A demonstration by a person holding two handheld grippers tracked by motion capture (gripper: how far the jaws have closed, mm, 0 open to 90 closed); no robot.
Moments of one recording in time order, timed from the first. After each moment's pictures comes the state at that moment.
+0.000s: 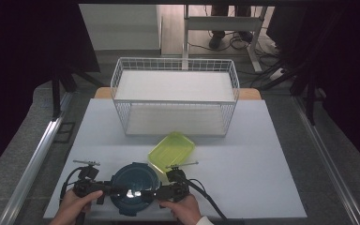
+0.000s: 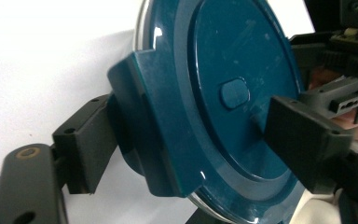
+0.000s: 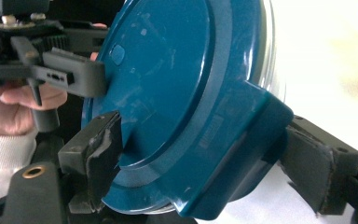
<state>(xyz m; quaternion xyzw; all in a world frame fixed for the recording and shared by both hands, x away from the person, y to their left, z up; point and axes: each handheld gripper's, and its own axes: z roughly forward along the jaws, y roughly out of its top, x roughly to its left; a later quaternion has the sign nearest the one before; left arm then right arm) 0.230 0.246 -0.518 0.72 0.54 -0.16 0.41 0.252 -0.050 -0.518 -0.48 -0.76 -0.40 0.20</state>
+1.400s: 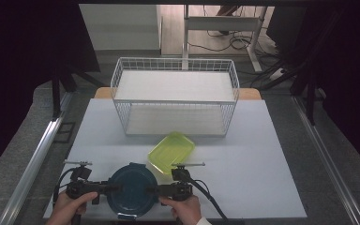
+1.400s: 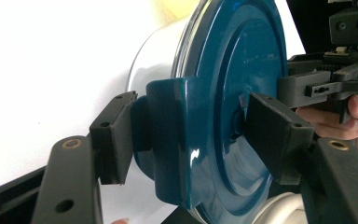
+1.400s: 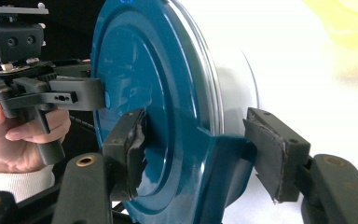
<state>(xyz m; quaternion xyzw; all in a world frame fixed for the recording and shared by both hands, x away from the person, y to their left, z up) 0.216 0.255 -0.501 0.70 0.55 -0.14 0.44 0.246 -0.058 -0.504 -0.53 -0.71 -0.41 0.21</state>
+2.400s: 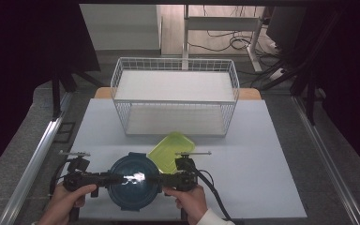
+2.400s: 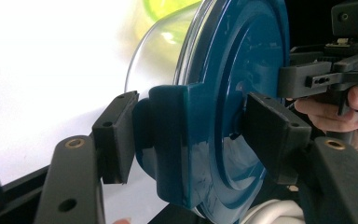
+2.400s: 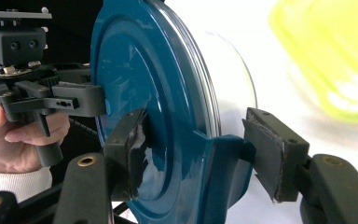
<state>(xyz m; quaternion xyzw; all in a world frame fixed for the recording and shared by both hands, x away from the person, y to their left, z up) 0.224 0.246 -0.454 0.70 0.54 -0.12 0.45 0.257 -0.066 -0.456 -0.51 -0.72 -0.44 0.18</state>
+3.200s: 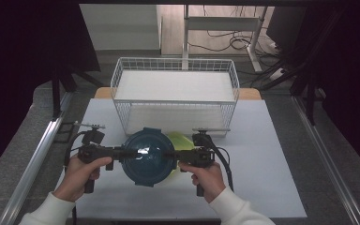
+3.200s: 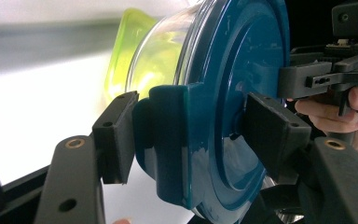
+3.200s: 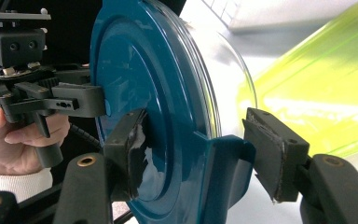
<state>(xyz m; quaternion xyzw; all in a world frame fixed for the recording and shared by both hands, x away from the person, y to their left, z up) 0.276 0.211 -0.399 0.71 0.51 -0.10 0.47 0.299 -0.102 -0.403 -0.50 -0.72 -0.46 0.15</state>
